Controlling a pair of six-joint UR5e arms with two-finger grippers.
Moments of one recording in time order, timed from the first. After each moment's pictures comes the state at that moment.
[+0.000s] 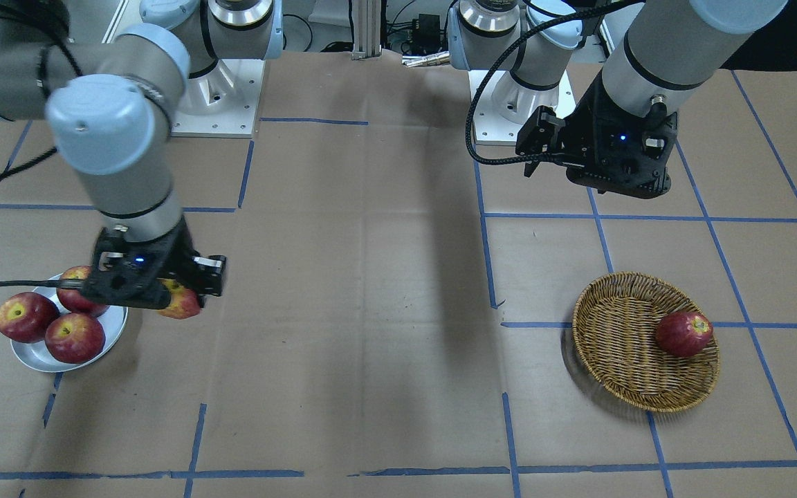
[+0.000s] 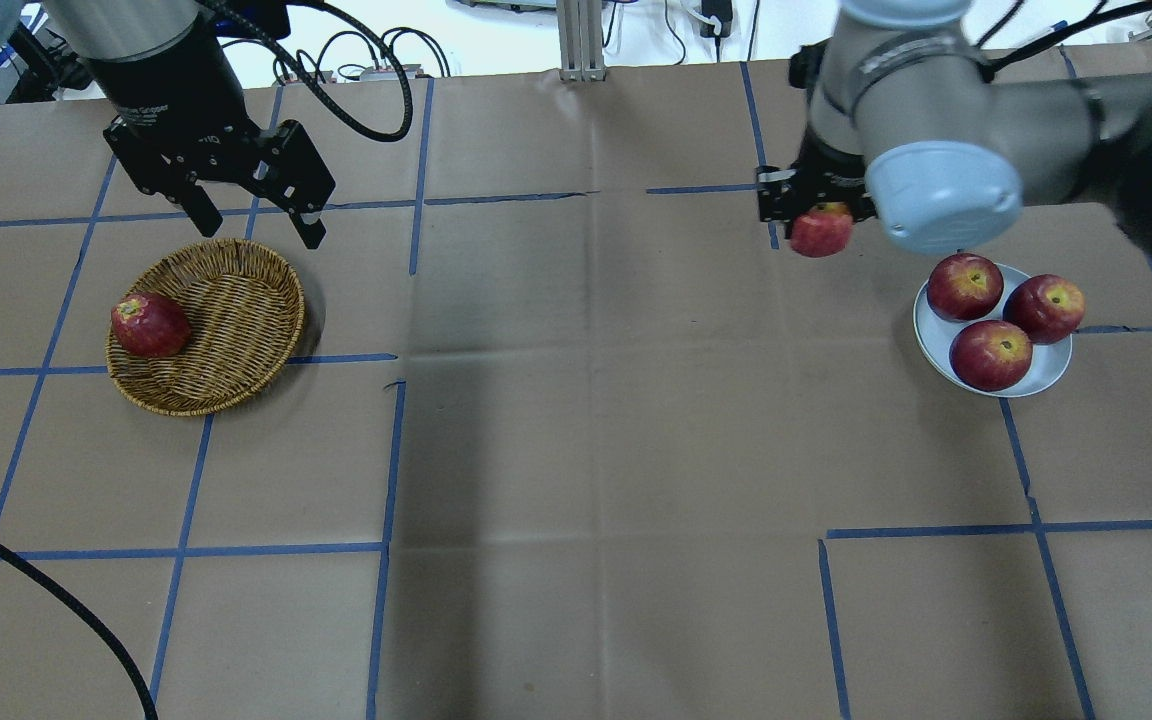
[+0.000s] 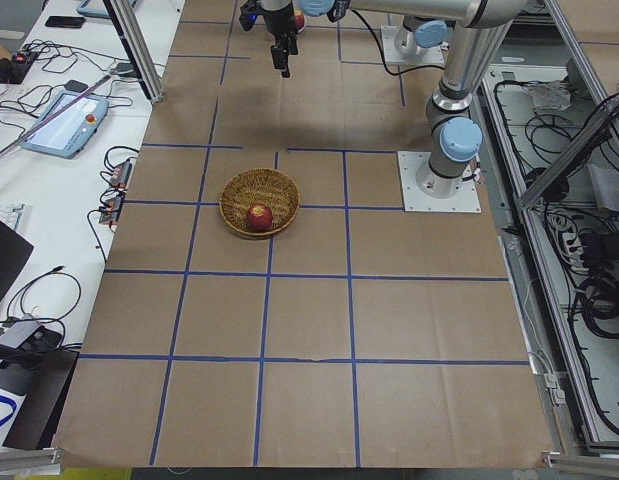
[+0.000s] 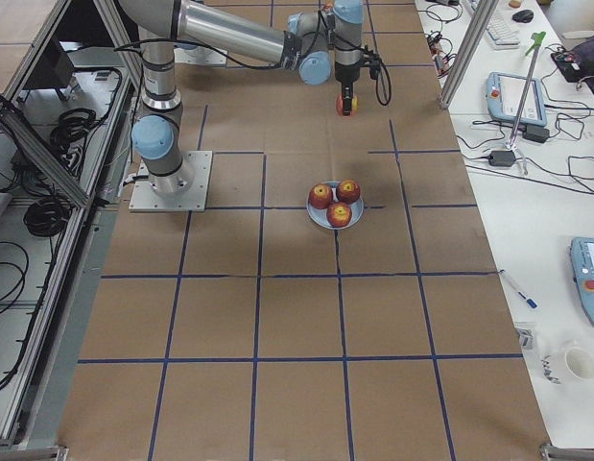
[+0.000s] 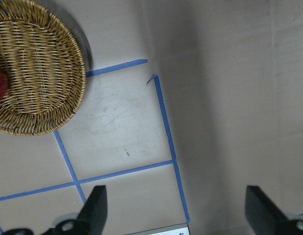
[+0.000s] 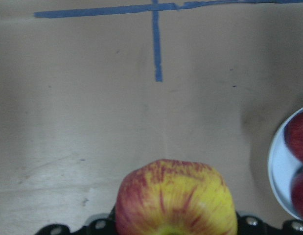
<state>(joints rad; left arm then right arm) -1.55 -1.69 -1.37 -1.83 1.56 0.24 1.52 -1.36 1.70 -2.02 -1.63 0.00</state>
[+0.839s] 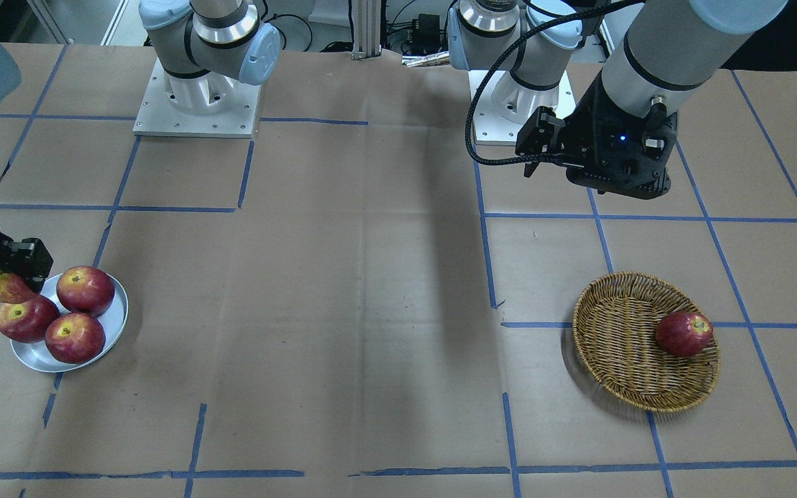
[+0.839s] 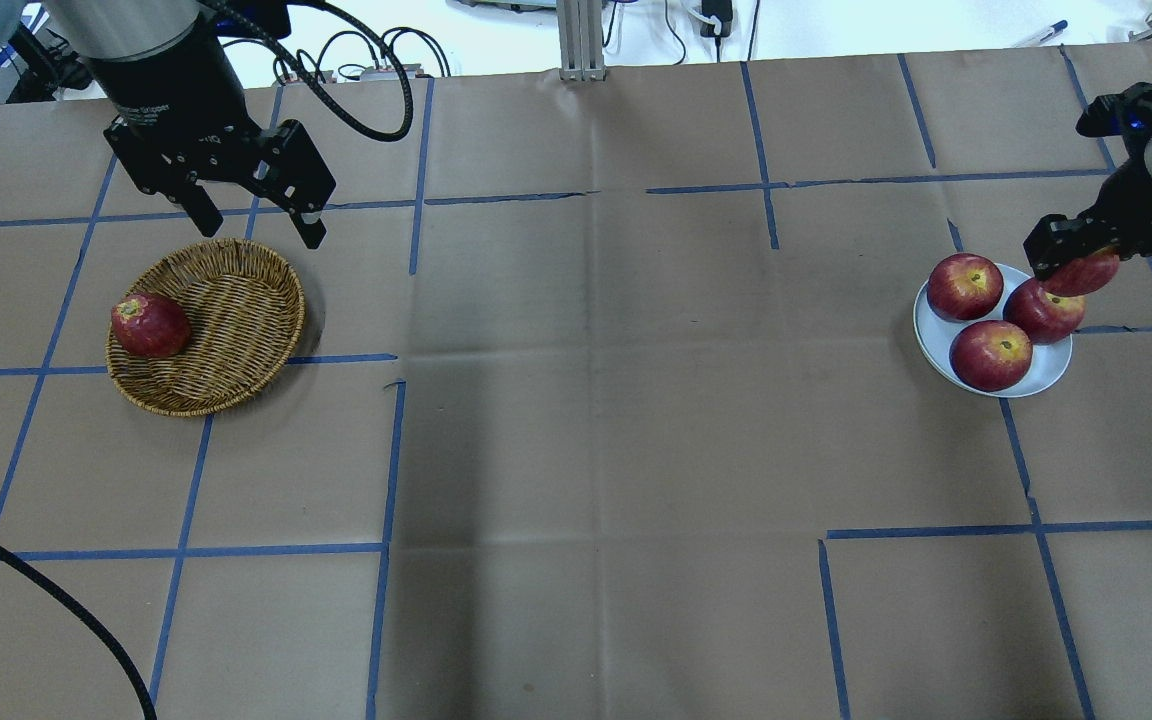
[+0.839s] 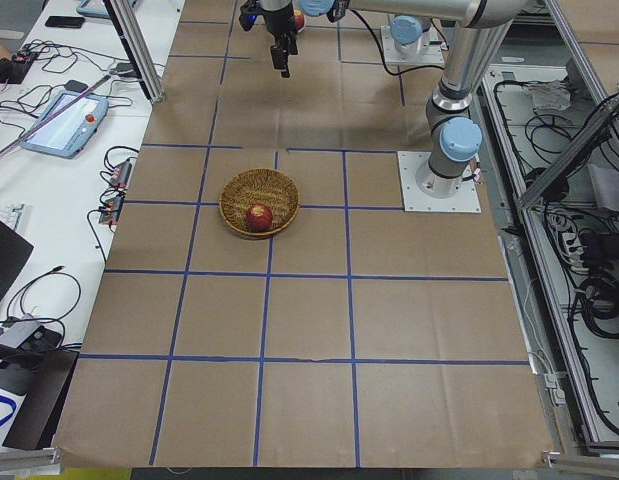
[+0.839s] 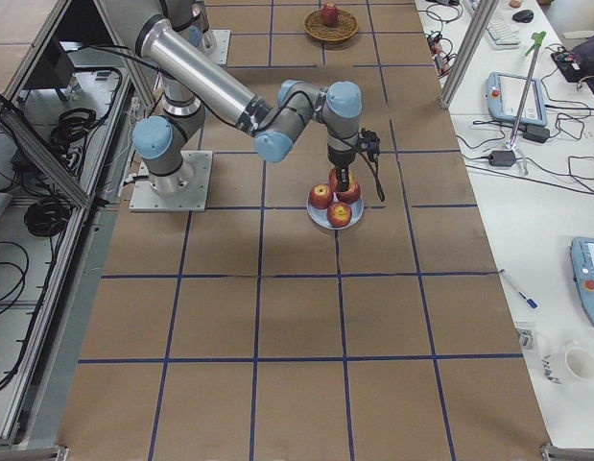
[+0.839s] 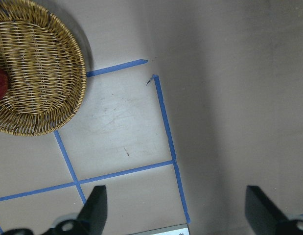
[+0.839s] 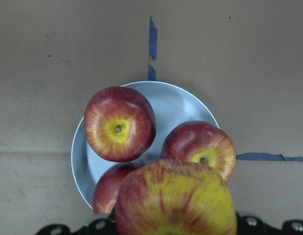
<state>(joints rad) -1.55 -1.69 -1.37 -1.83 1.56 0.24 1.08 -1.38 1.87 -2.16 -1.53 -0.53</state>
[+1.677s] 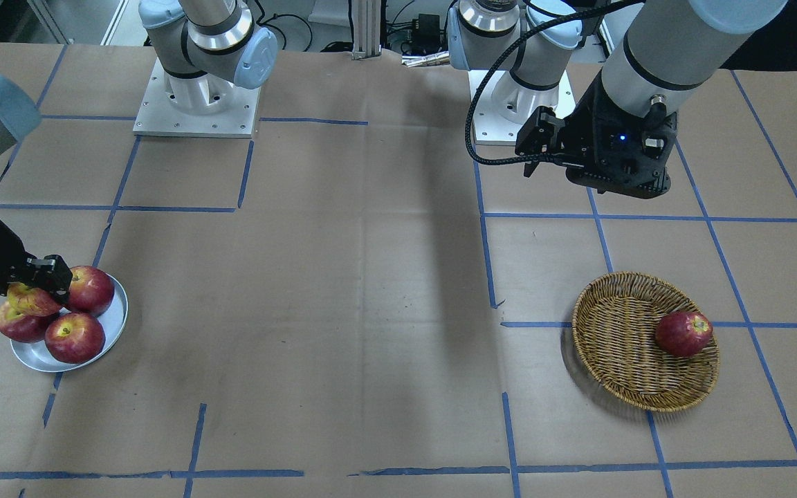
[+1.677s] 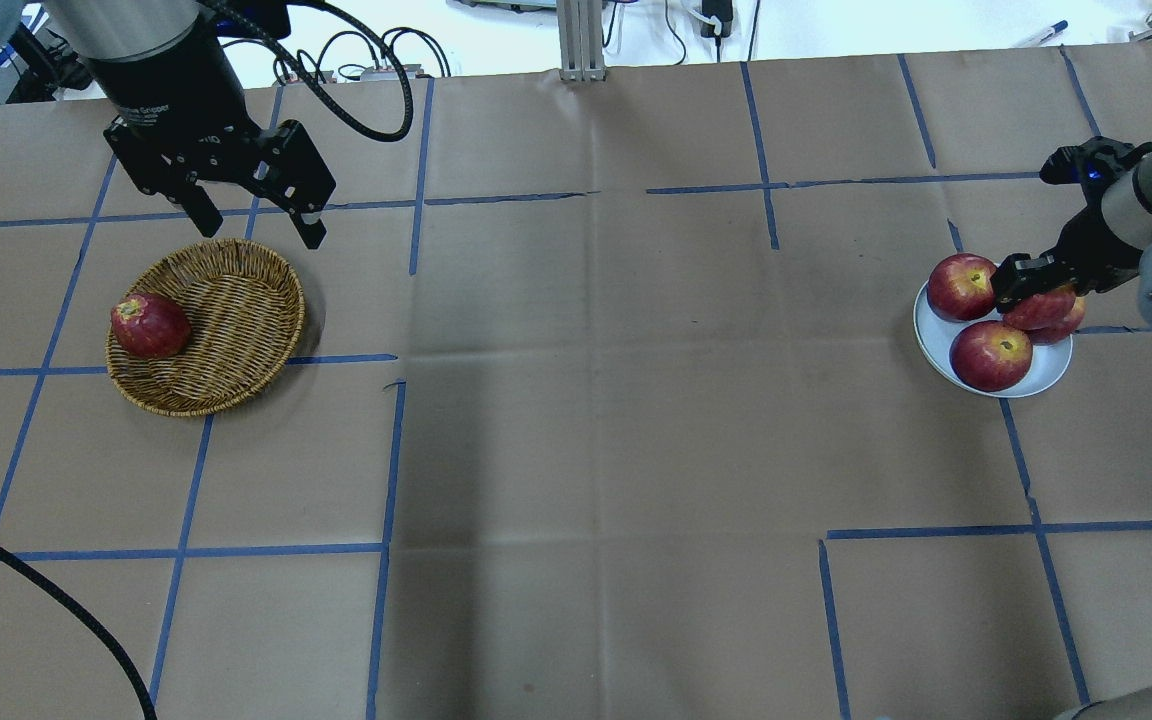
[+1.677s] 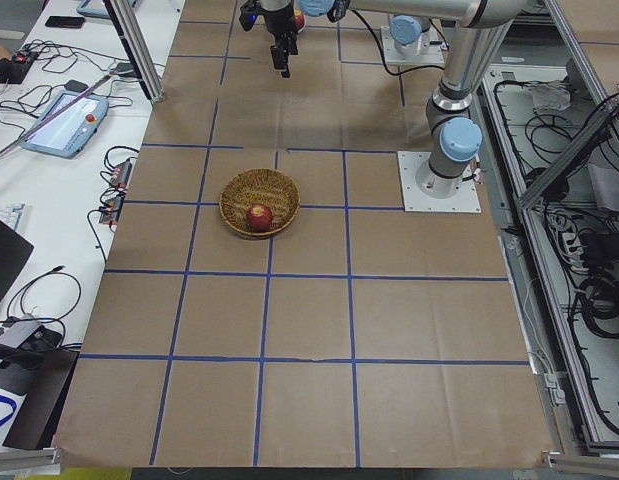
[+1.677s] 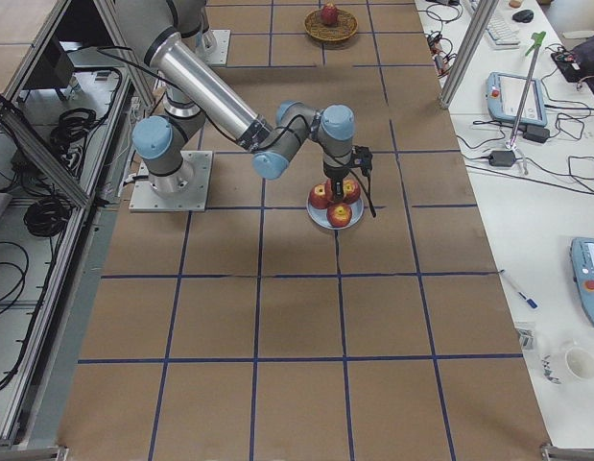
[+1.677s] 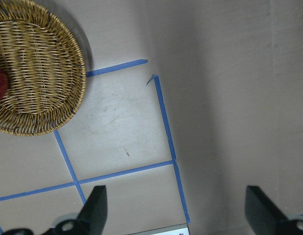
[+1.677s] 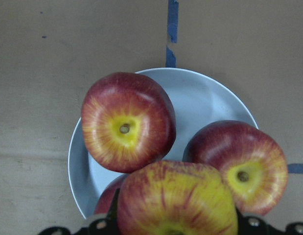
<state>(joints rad) -1.55 -1.69 -1.37 -1.83 1.56 0.24 1.09 -1.32 1.93 -2.25 -1.49 -0.53</state>
